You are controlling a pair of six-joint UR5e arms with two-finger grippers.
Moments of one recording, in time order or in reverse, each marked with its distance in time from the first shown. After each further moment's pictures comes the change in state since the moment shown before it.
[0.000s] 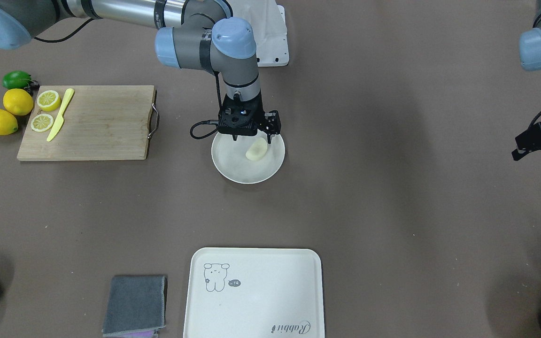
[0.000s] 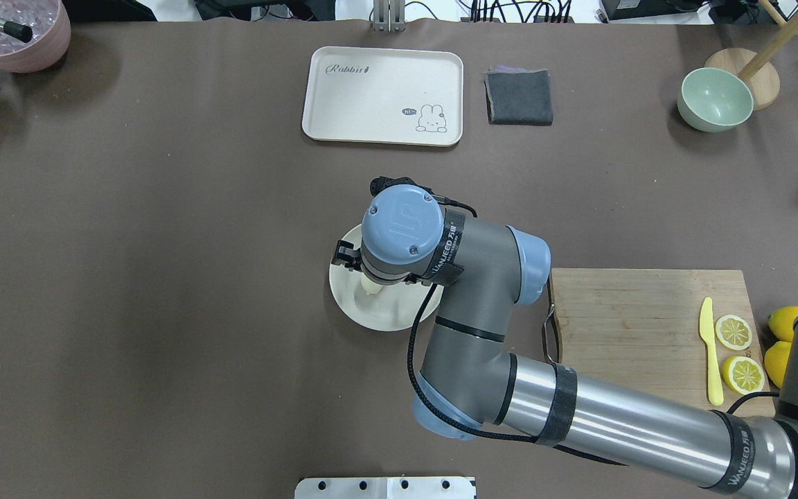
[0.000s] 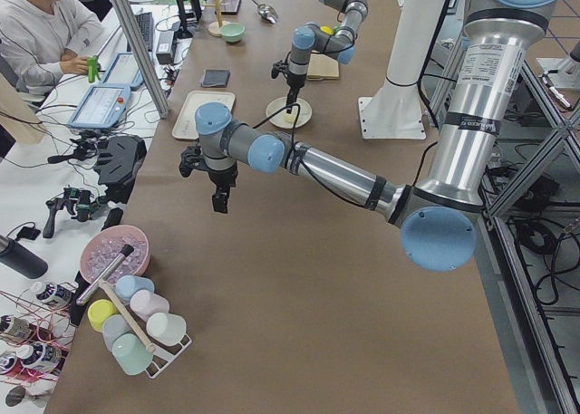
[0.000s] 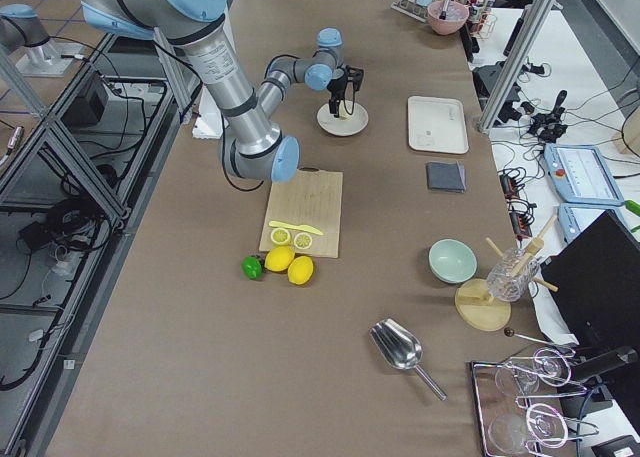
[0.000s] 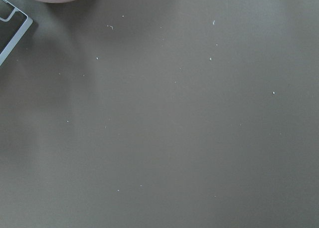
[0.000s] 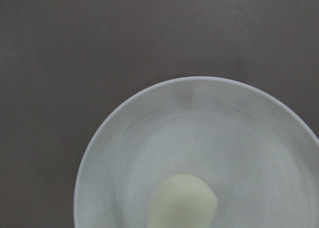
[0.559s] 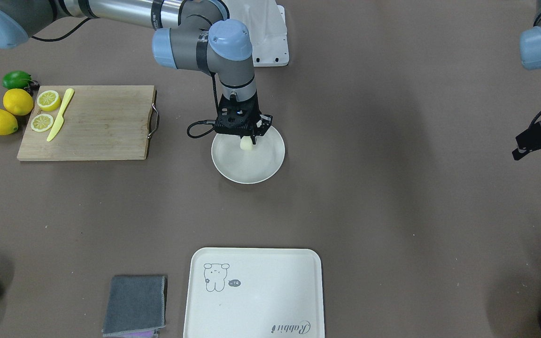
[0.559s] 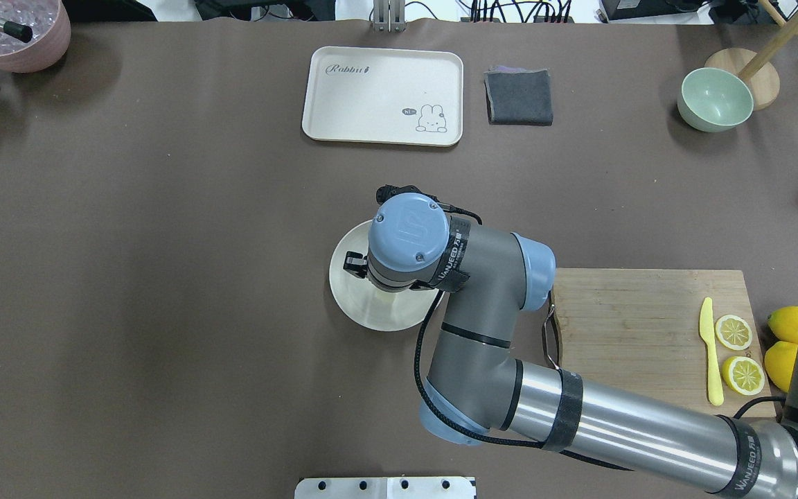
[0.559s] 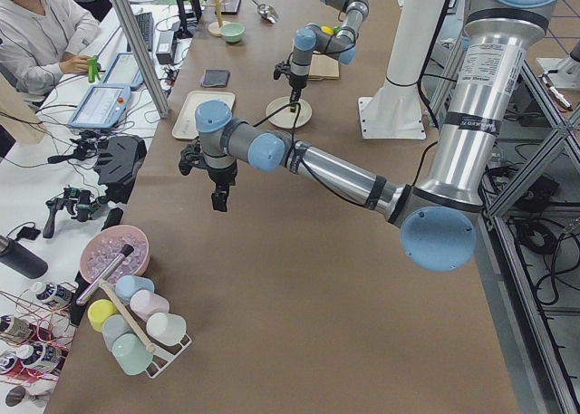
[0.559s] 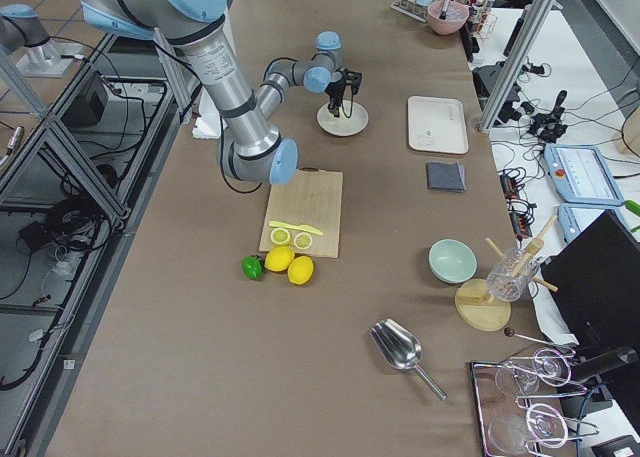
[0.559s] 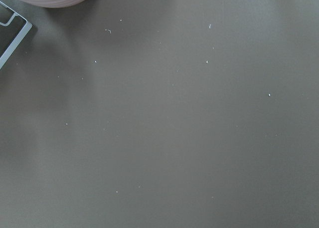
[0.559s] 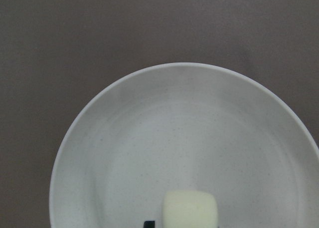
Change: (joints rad) left arm -0.001 -0.003 -0.003 -0.001 -0.001 0.000; right arm -0.015 -0.022 0.001 0.000 0.001 -0.002
